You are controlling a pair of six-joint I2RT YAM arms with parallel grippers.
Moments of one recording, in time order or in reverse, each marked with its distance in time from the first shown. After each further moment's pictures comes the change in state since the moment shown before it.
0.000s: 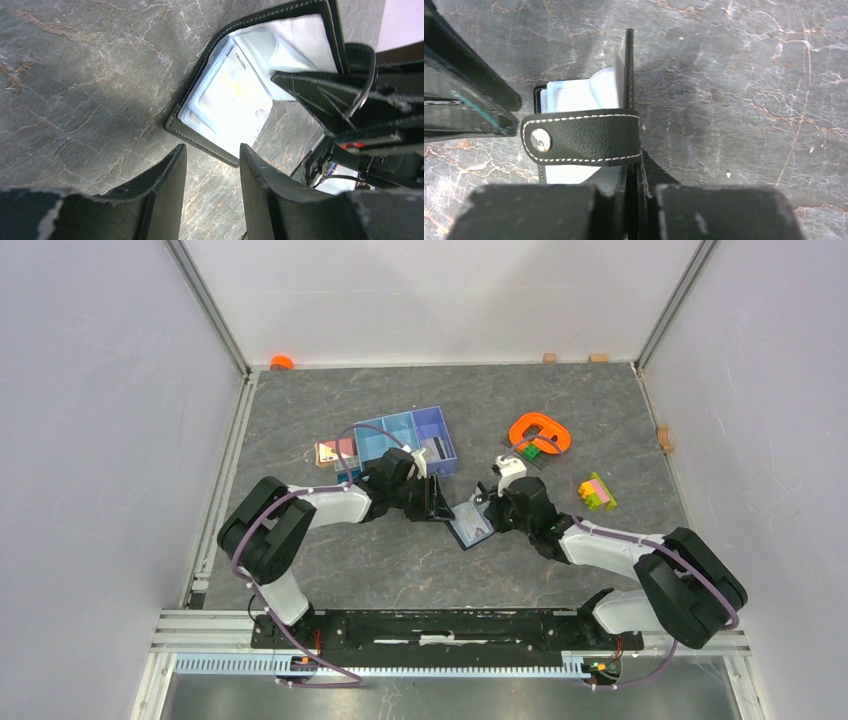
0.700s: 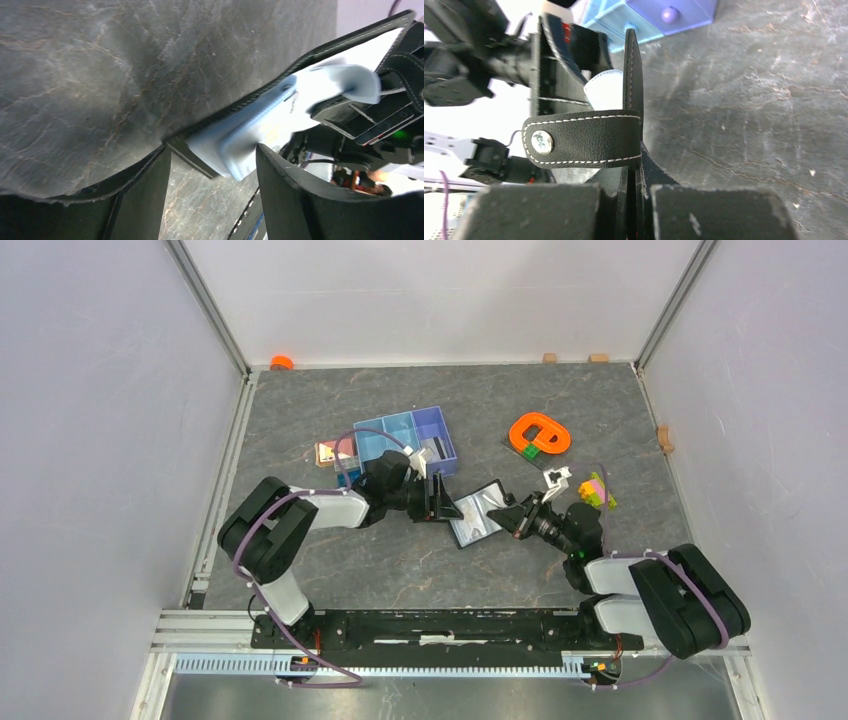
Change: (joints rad) left arm 0.007 -0.008 -0.052 0.147 0.086 -0.039; right arm -0.300 -0.051 -0.378 0.756 -0.563 0.454
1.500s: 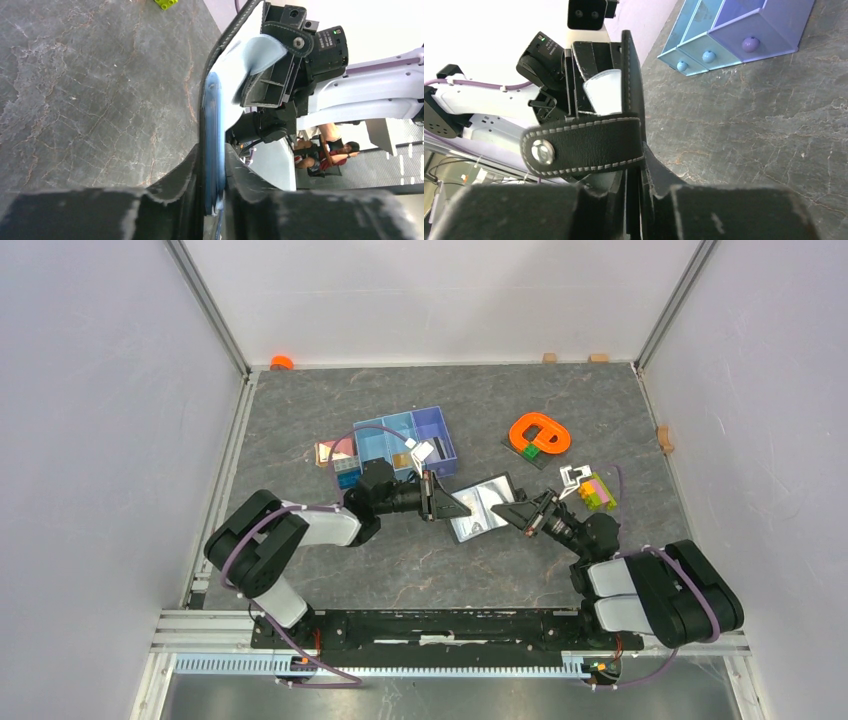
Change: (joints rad) left arm -0.039 -0.085 -0.169 0.623 0.182 -0.177; right arm -0.104 0.033 -0.075 0.467 -0.192 0.350
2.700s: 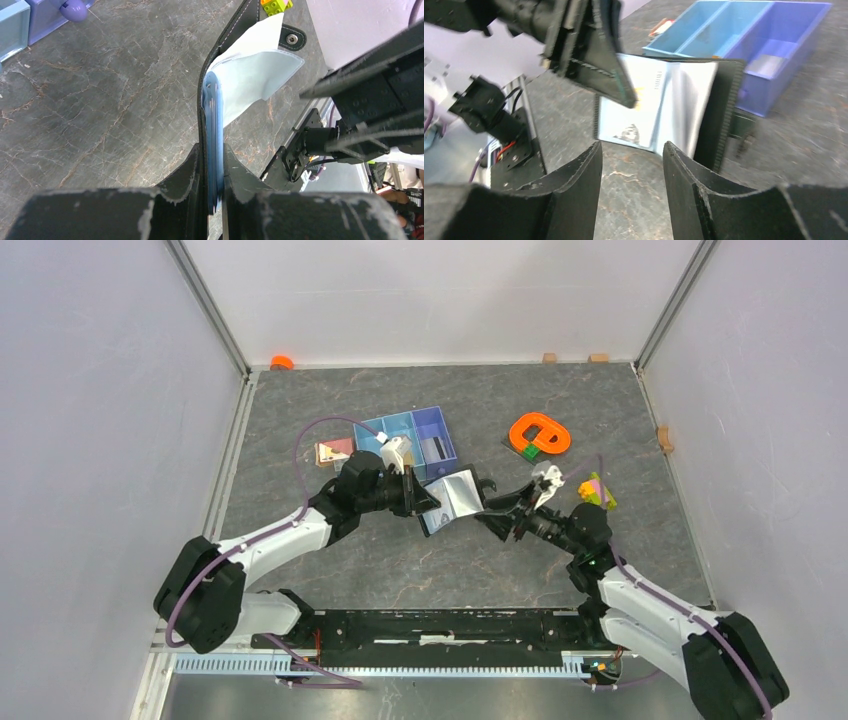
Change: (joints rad) left arm 0.043 -0.342 0.063 -0.733 -0.309 0.289; right arm 0.195 -0.449 0.150 -0.701 0.134 -0.666
